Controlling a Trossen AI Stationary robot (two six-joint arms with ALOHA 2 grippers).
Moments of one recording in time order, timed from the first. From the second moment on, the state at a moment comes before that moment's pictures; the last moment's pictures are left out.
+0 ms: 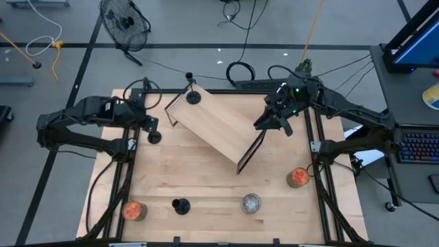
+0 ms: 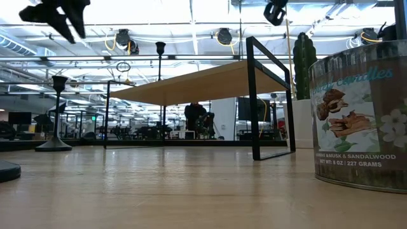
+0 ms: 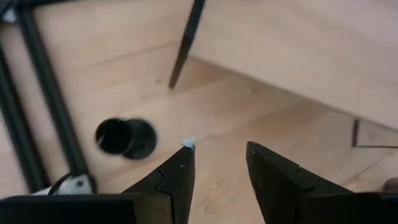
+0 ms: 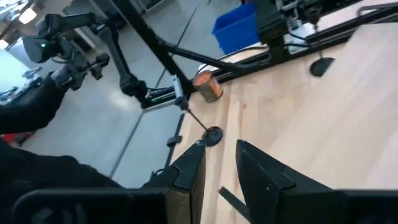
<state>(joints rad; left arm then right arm) 0.13 0.93 1.23 -1.41 -0.27 -1.07 -0.42 1.12 1.18 -0.47 -0.80 0.25</state>
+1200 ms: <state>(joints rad) 0.43 1.07 1.21 -1.57 -0.20 -1.06 -0.49 0.95 0.89 -0.10 -0.79 0.41</state>
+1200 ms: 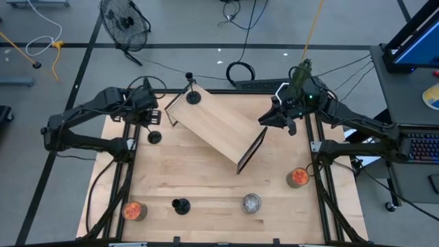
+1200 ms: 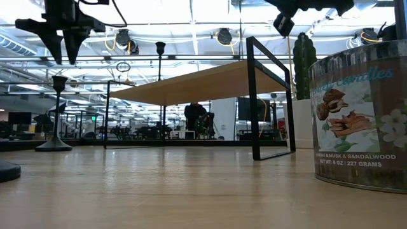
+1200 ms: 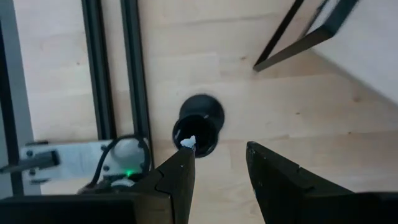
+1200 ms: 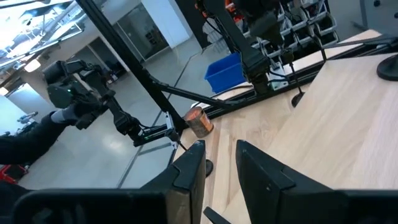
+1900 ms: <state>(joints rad) 0.51 1.02 1.13 -1.57 -0.18 -1.06 -0.49 0.94 0.89 -0.10 -0.79 0.41</state>
